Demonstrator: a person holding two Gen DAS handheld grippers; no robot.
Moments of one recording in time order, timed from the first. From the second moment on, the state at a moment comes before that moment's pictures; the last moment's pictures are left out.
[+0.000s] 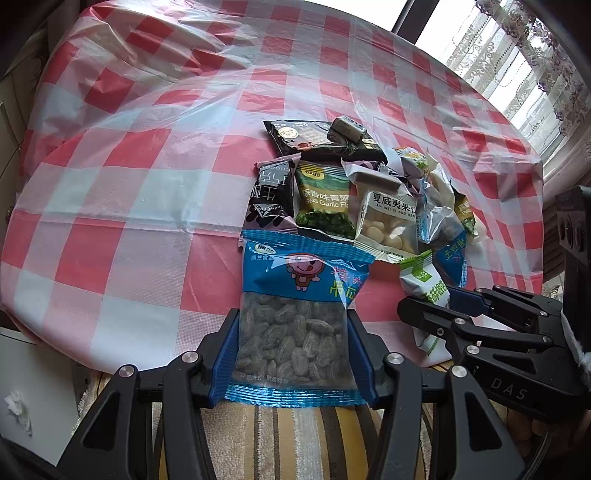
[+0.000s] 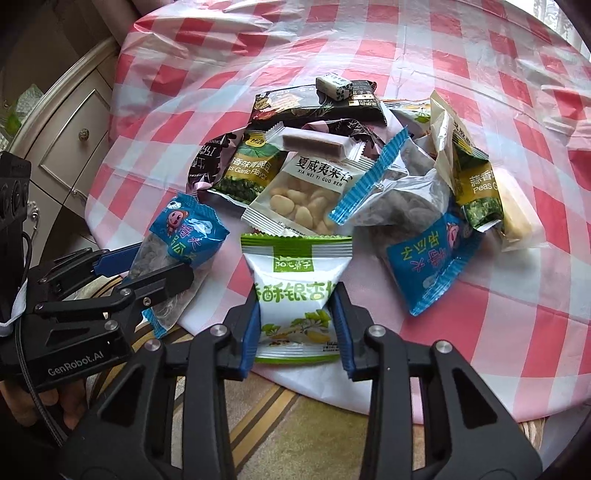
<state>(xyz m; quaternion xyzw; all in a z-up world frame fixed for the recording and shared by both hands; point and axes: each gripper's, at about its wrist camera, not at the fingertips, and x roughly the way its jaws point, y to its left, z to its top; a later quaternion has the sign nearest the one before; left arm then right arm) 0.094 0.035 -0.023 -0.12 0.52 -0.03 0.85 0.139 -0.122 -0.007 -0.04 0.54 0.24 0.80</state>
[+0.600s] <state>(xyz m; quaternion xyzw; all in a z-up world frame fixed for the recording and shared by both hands) 0.078 -0.006 0.014 -0.08 0.49 -0.05 0.87 0.106 -0.211 0.034 0.02 0.49 0.19 0.85</state>
